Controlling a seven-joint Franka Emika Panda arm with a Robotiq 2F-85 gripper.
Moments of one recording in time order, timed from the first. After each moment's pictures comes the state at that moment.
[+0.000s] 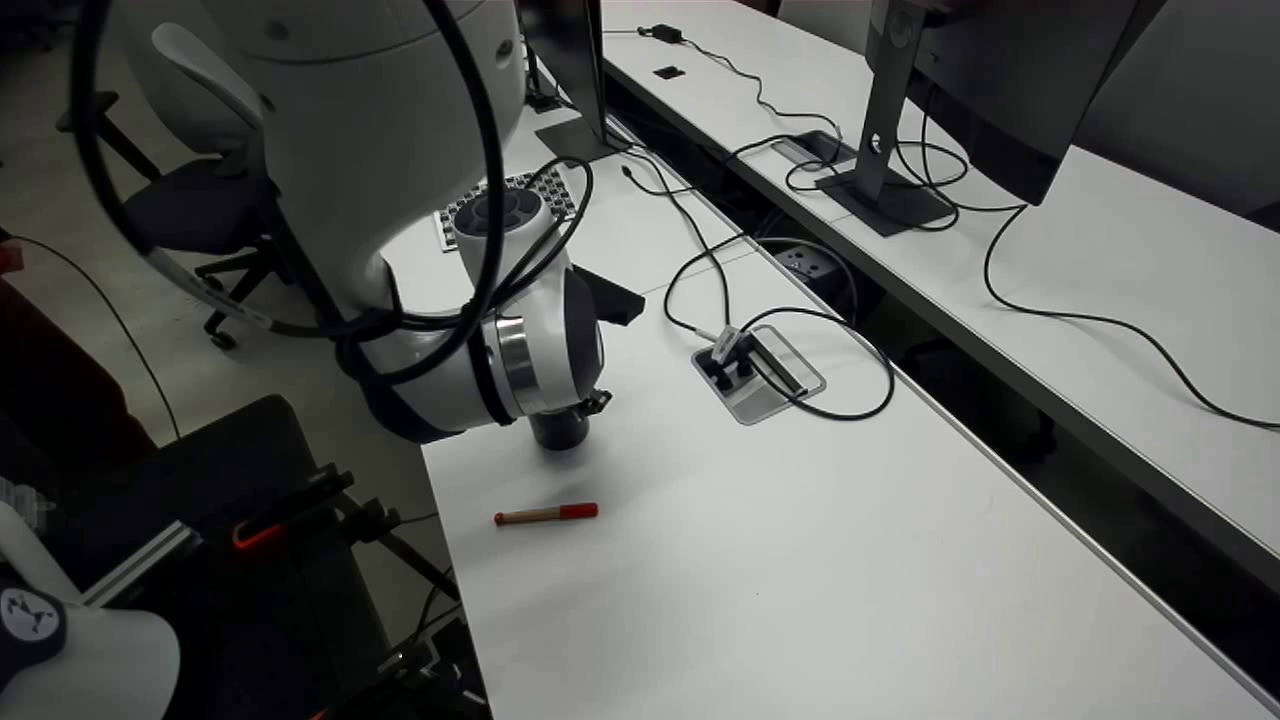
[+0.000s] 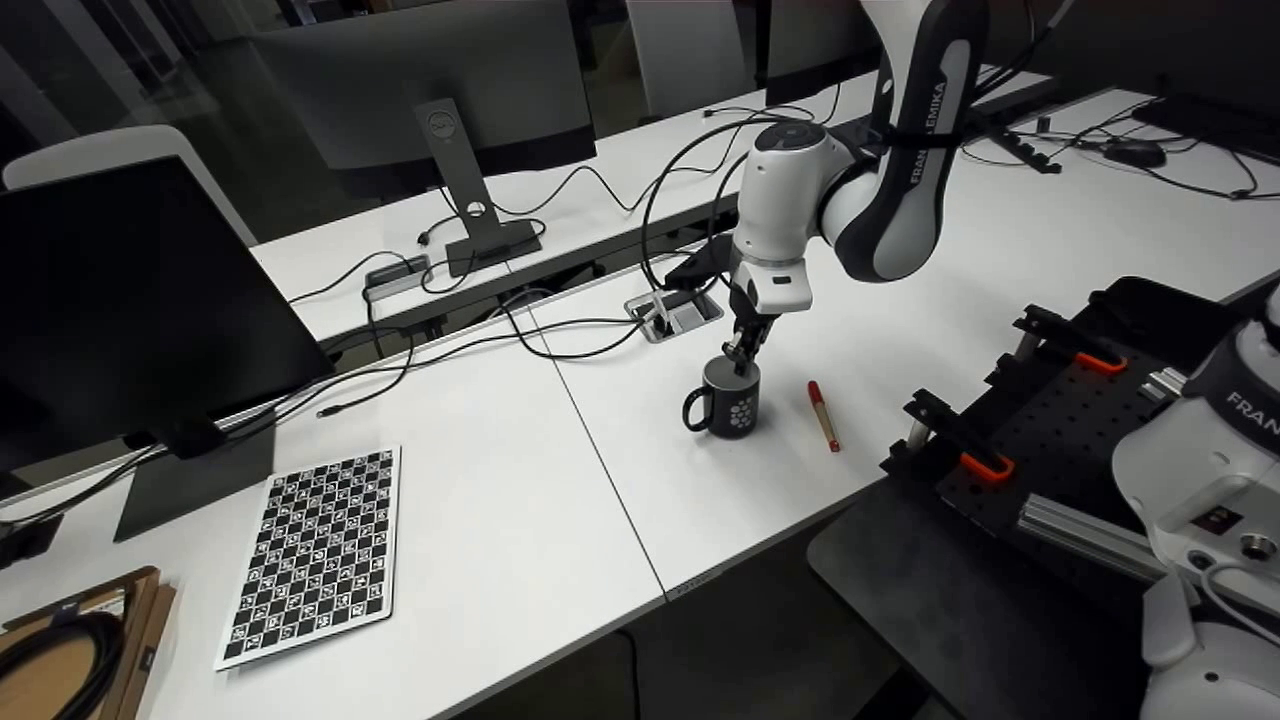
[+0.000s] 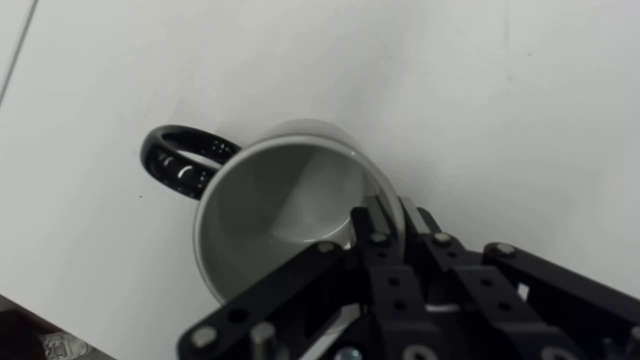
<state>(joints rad) -0.26 0.81 0.18 -2.24 -1.28 3.16 -2.33</state>
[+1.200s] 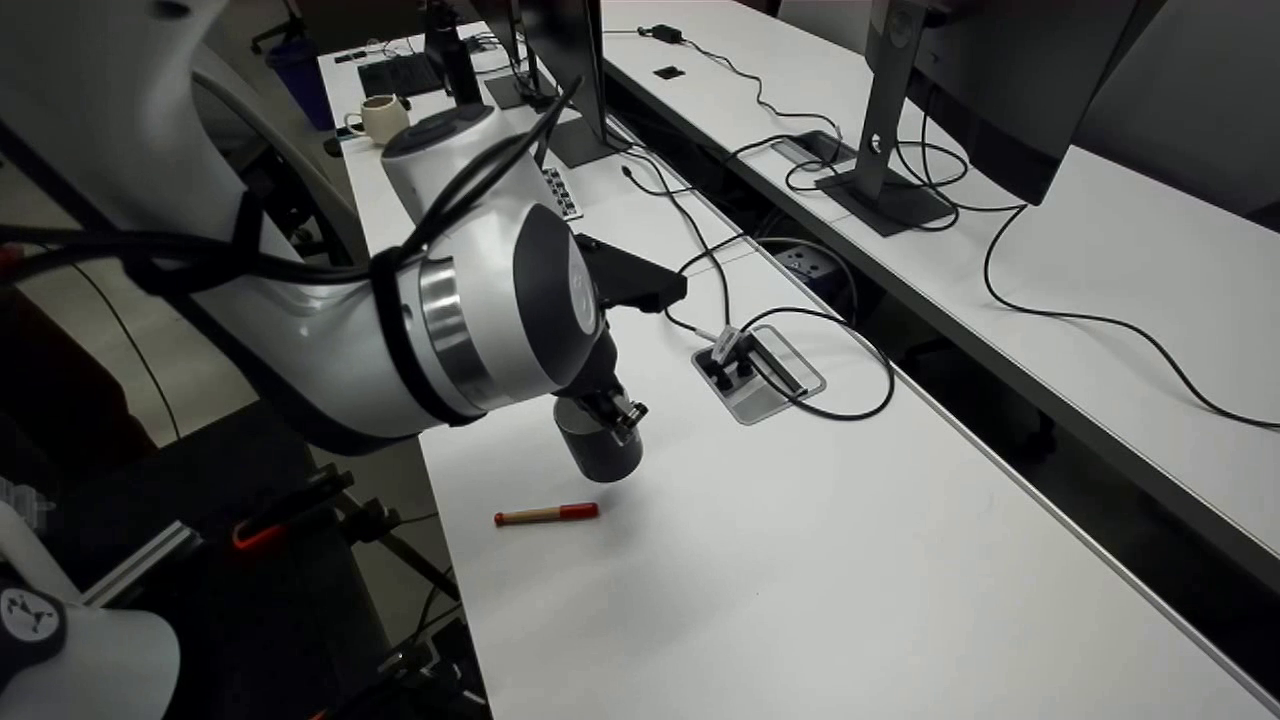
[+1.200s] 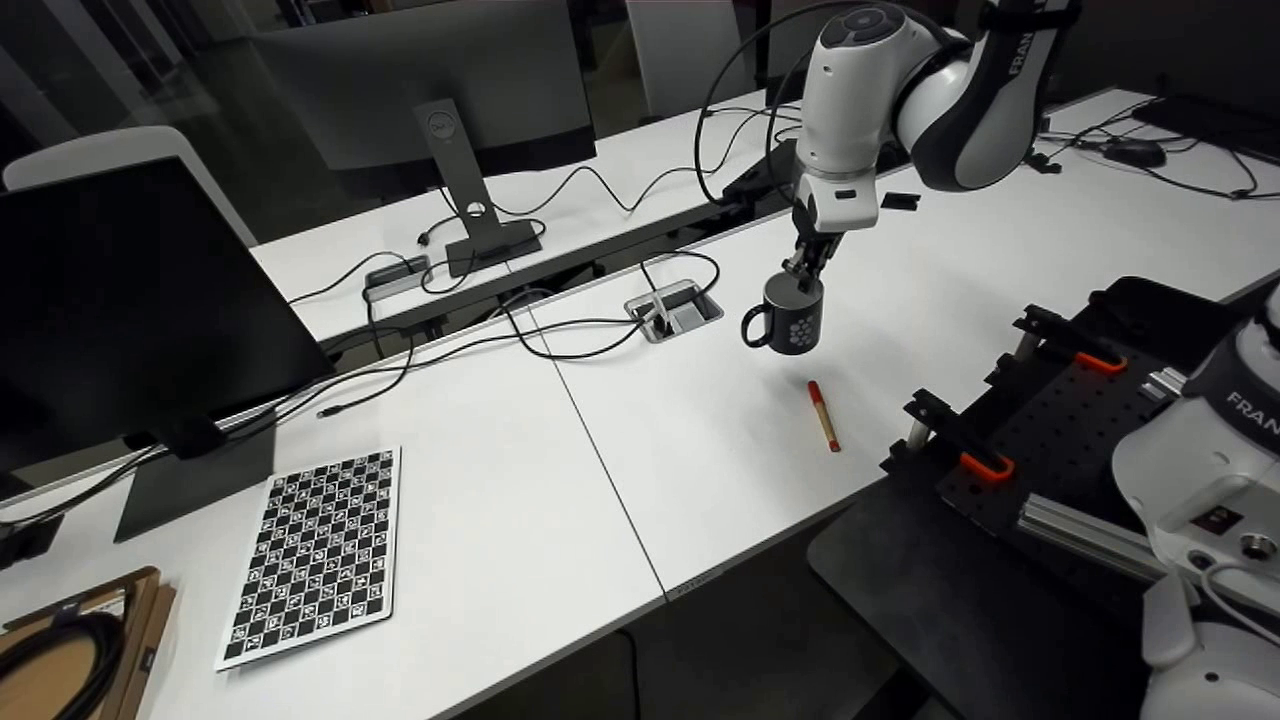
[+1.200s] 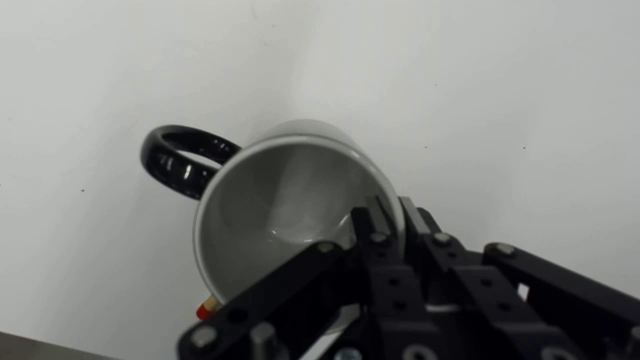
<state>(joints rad) -0.21 0.45 -0.03 -2.46 -1.31 3.12 -2.25</state>
